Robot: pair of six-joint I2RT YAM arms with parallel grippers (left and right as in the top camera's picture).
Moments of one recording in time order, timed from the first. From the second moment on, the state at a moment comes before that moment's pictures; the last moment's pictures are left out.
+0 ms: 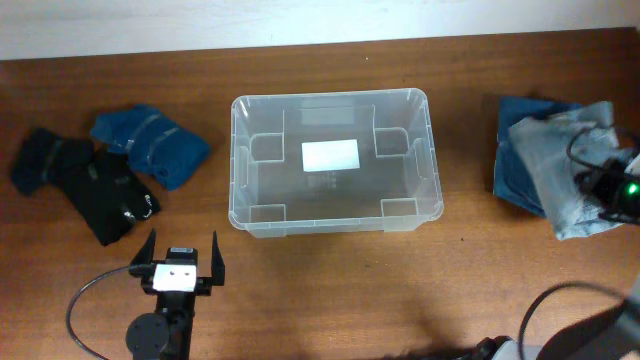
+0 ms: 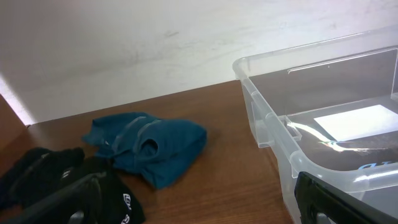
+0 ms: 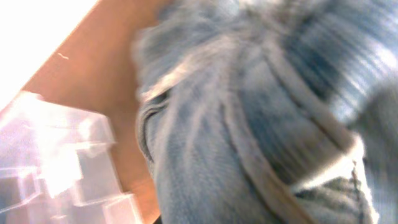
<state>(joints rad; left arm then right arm) 0.04 0.01 0.02 -0.08 0.07 0.20 -0.79 1.48 1.28 -0.90 -0.54 -0.04</state>
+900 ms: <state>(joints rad) 0.04 0.01 0.02 -0.08 0.07 0.20 0.28 1.30 1.49 -0.80 0.01 0.68</state>
